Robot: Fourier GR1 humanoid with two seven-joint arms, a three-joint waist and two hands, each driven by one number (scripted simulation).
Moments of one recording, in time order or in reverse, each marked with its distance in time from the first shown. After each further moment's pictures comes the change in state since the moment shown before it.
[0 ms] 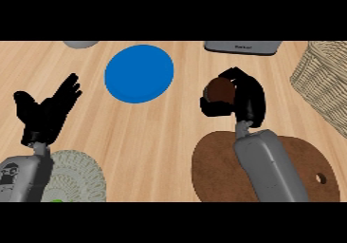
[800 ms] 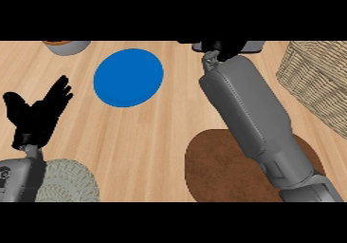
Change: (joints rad) left arm 0.020 0.015 0.036 -0.002 0.002 0.013 0.016; right arm -0.613 -0.019 -0.015 0.370 0.274 -0.213 0.405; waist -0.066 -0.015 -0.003
